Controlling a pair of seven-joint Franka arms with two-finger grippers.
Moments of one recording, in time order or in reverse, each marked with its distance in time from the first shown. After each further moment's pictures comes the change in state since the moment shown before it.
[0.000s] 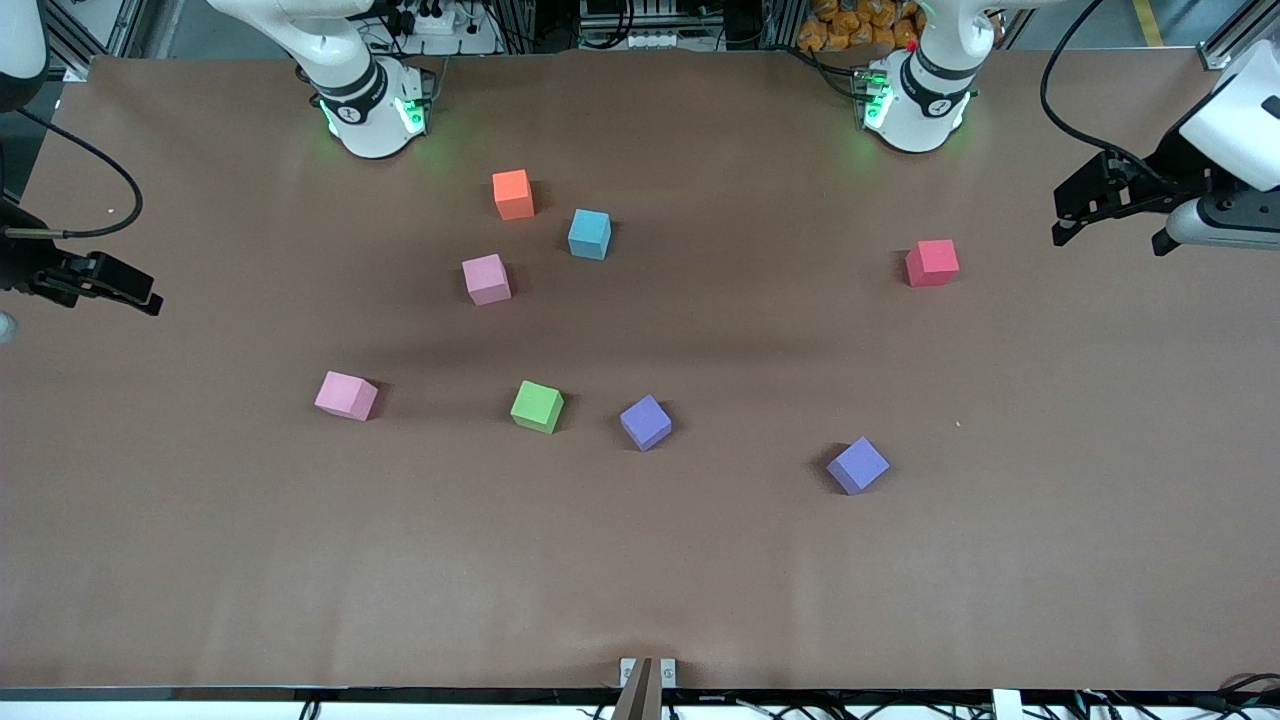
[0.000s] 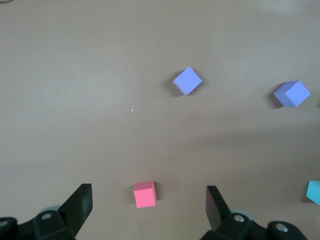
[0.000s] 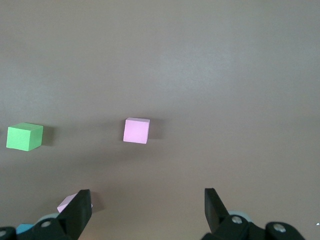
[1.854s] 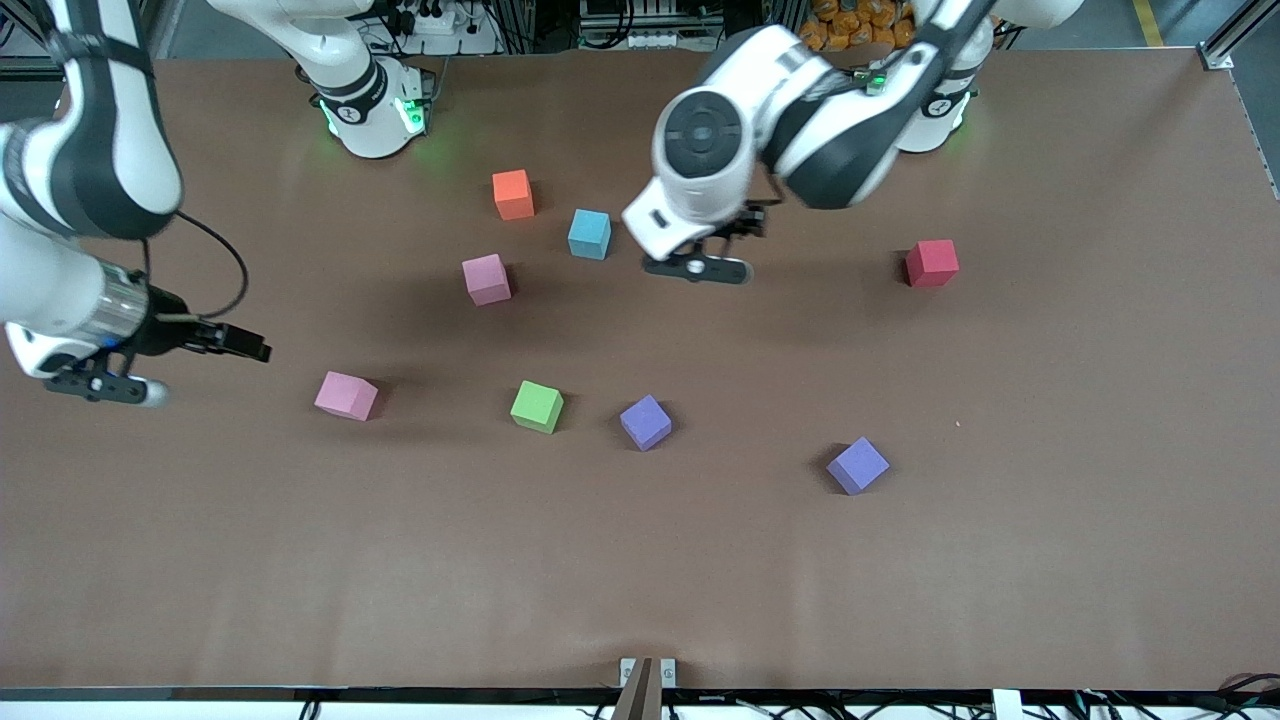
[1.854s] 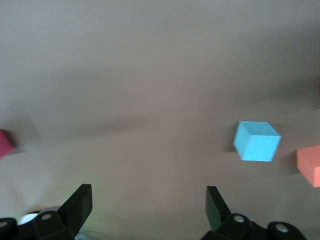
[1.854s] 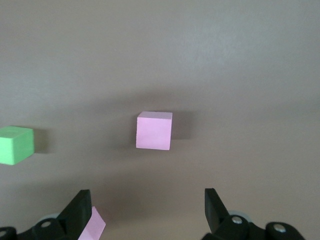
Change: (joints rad) left arm -0.634 0.382 -0.061 -0.093 -0.094 0.154 -0.624; right arm 0.003 0.105 0.010 -0.309 0.115 0.304 0.056
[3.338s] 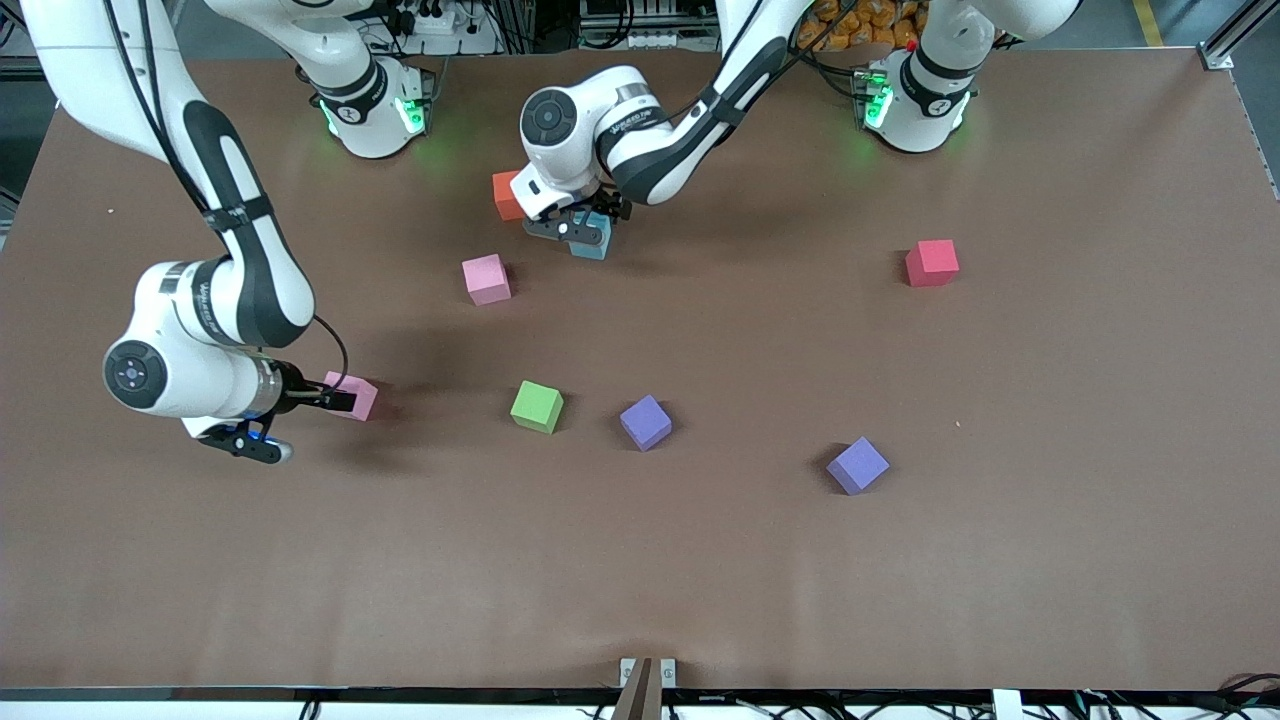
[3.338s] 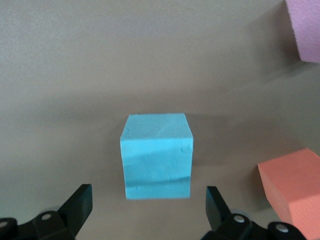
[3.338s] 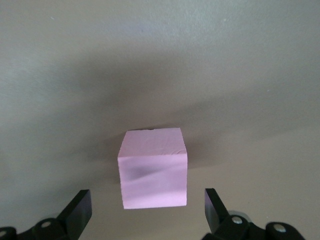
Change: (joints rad) left arm -0.314 0.282 0.004 -0.061 0.042 0.480 -0.186; right arm 0.063 0.303 0.001 0.006 -0.031 0.178 0.140
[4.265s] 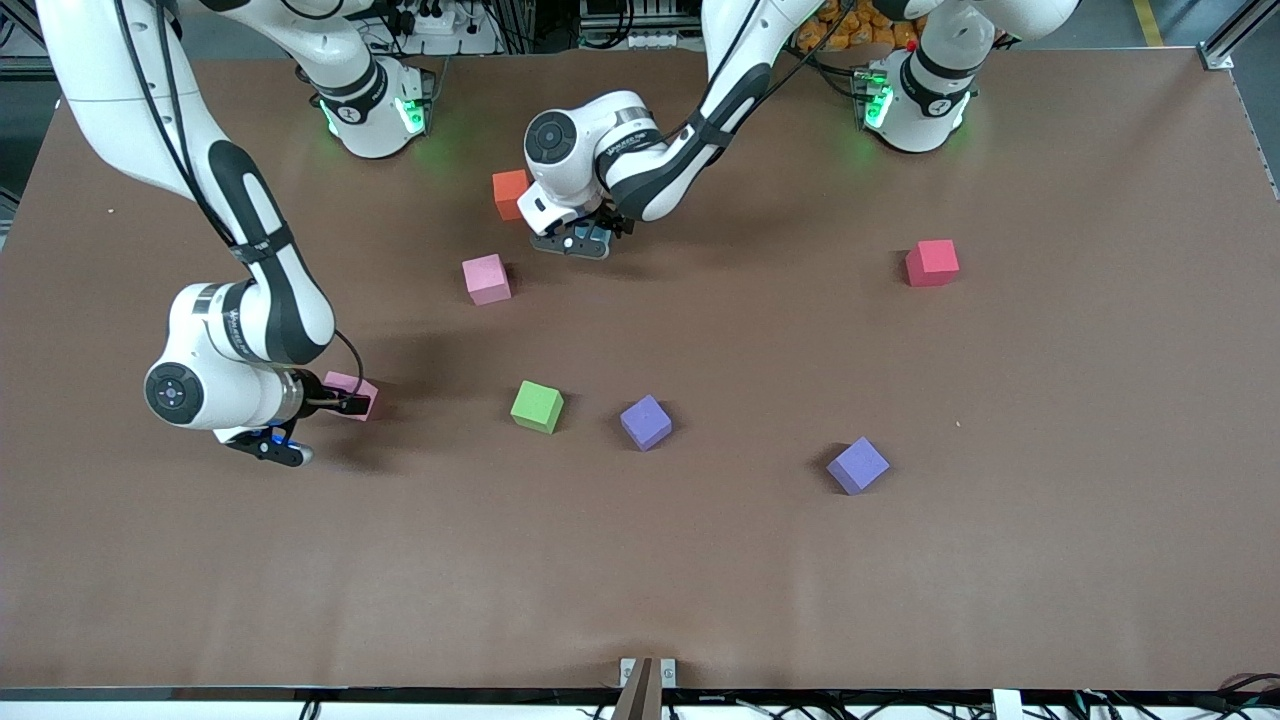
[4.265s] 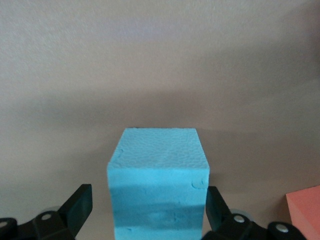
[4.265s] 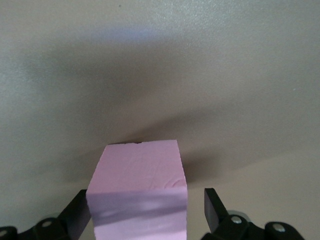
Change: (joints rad) left arm -0.020 0.071 0.001 0.001 0.042 0.054 -0.072; right arm -0.001 0.087 -0.003 -0.005 0.001 0.059 0.002
